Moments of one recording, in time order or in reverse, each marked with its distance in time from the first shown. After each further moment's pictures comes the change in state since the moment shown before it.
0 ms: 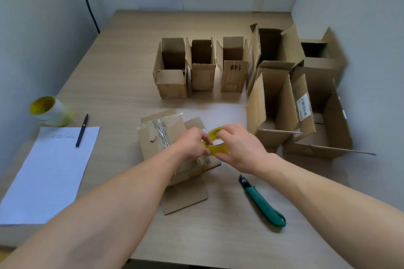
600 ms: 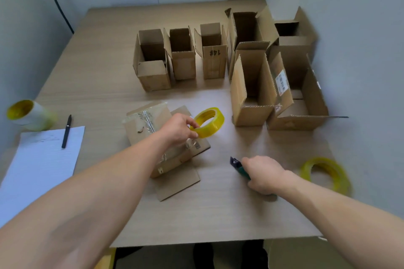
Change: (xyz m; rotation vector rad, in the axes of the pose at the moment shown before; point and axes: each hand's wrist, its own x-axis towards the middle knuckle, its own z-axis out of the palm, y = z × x) left_hand -0.011 0.000 0.003 -0.093 0.050 0.031; right_hand -0.113 0.012 0.030 -0.078 -0.520 0.369
